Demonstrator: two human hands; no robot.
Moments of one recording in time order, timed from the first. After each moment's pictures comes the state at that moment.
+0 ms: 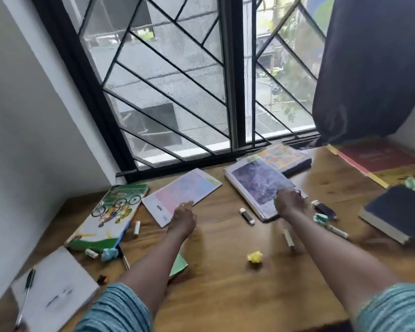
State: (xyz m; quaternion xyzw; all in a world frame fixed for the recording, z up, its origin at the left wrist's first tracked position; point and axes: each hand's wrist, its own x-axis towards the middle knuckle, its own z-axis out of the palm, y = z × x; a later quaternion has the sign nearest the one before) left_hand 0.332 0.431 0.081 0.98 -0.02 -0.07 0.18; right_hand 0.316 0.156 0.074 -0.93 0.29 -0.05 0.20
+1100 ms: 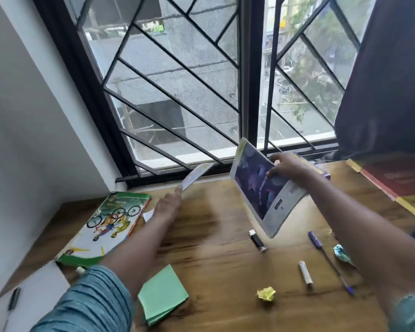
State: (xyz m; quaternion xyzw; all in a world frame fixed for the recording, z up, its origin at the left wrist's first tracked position) left_hand 0.428 0.455 0.119 0.99 0.02 -0.03 0.10; right_hand 0.415 0.146 0.191 -0.92 0.07 -0.01 0.37
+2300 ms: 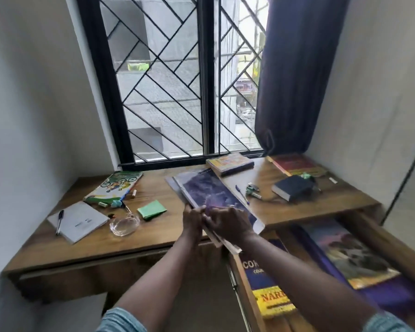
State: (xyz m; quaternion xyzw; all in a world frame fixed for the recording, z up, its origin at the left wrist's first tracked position) left_hand -0.017 0.361 0.153 0.64 0.05 -0.06 0.76; right_hand -0.048 0.249 0.149 -0.96 -0.09 -0.26 0.11
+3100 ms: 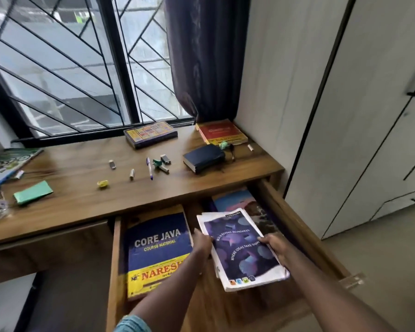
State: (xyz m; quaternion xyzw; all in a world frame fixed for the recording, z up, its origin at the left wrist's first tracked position) left_hand -0.087 -0.007 -0.051 0.74 0.15 -0.22 0.62; right_hand -0.177 -0.199 -0.005 -0.66 0.38 0.07 0.64
